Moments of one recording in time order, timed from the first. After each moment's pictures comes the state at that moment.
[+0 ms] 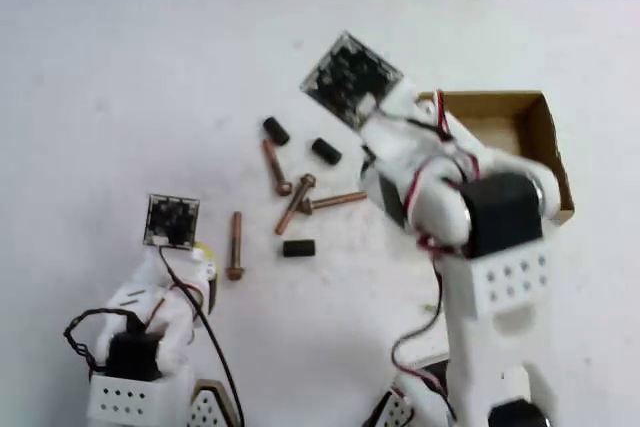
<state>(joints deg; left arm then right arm) -0.2 -103.9 95.6 65.0 1.2 -20.7 -32.6 -5.4 96.5 37.8</state>
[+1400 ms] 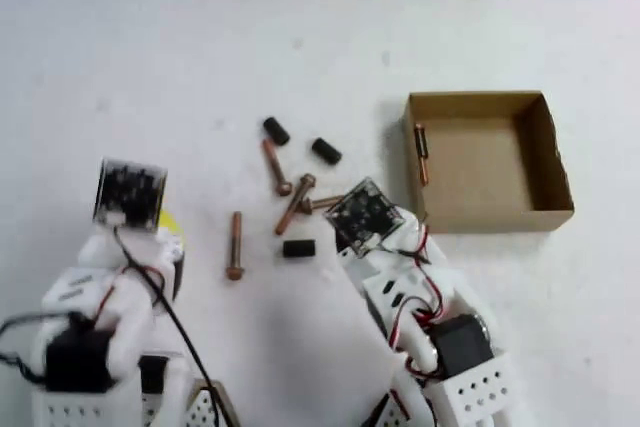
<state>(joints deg) -4.6 -78.7 55.4 76.7 -7.3 -26.5 -83.3 72.1 51.1 20.2</state>
